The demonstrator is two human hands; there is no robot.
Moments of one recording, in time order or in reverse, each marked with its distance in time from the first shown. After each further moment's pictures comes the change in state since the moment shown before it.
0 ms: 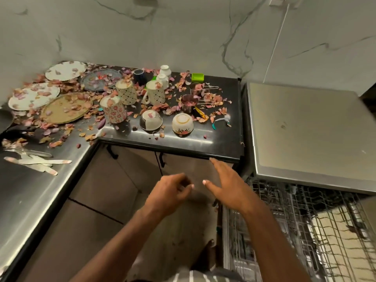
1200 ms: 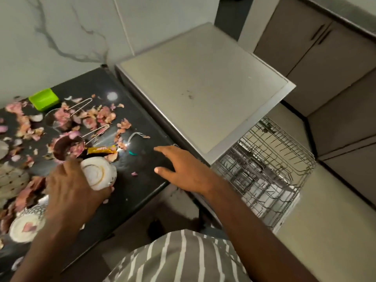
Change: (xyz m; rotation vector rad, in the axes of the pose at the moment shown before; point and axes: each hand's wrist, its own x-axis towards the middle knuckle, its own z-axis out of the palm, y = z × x) left_hand 0.305 -0.029 -0.077 0.535 -0.160 0.208; right_hand 0.133 0.022 -0.050 0.260 0.356 0.407
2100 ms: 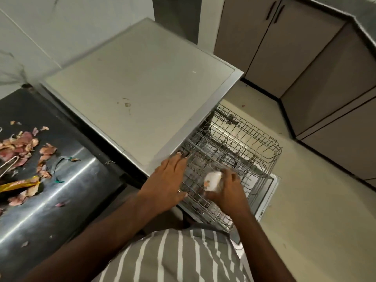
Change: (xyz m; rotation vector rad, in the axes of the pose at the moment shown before) left_hand -0.041 0.327 0.134 0.154 -0.524 0.859; right_hand -0.165 0.260 -0.049 0.069 0.389 0.786
